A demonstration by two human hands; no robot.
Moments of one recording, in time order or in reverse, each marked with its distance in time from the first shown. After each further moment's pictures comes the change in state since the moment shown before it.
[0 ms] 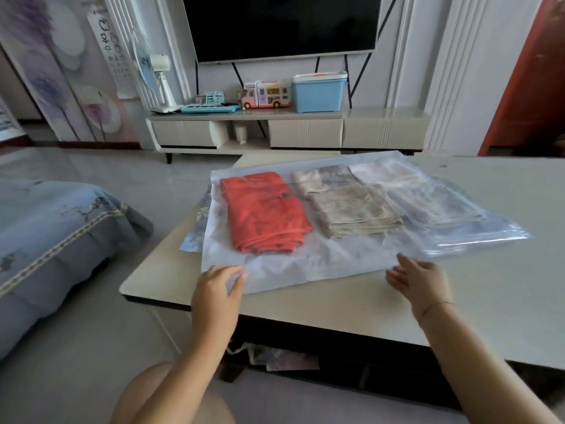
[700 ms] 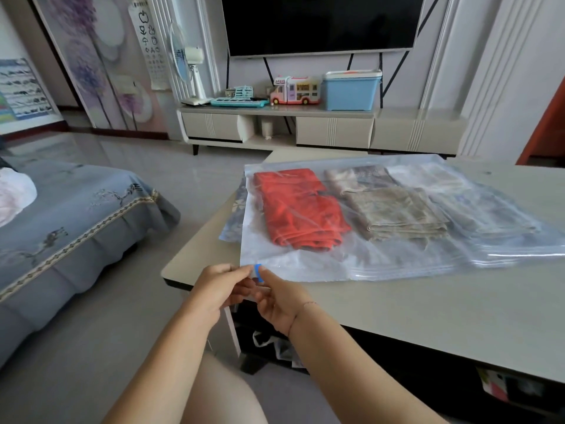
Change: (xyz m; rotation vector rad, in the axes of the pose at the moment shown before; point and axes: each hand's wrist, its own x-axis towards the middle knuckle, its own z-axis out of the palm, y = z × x) left_hand 0.037 -0.031 -0.052 -0.611 -0.376 -0.757; right_hand -0.119 0.089 0.199 0.000 -0.589 0.571
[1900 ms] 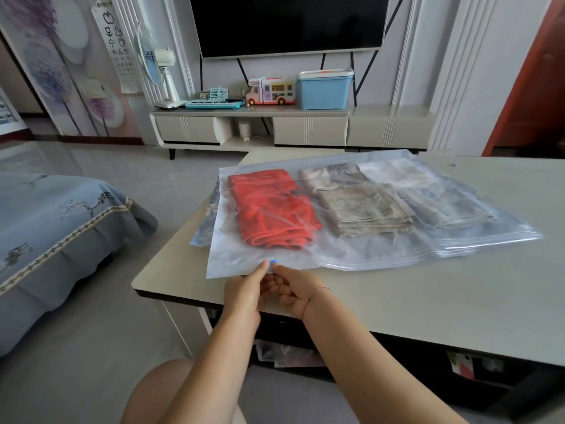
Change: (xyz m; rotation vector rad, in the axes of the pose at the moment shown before) left_hand -0.014 -0.005 0.093 -0.443 0.019 -0.088; right_hand 0.008 -0.035 -0.057 -0.087 0.108 -0.079
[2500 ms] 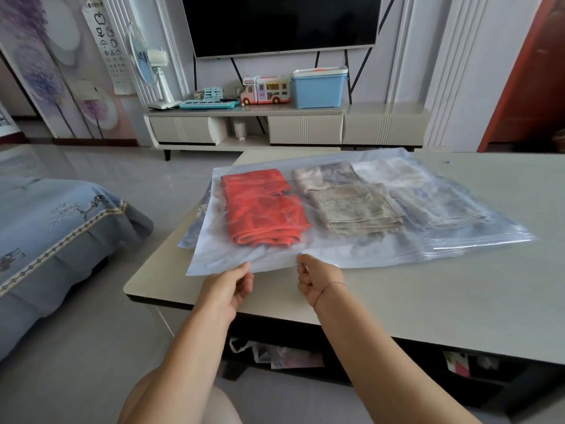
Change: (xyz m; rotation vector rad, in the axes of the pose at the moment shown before) left_hand 0.013 0.021 -0.017 0.004 -0.013 -0.058; right_hand 0.007 -0.020 -0.034 0.229 0.241 -0.147
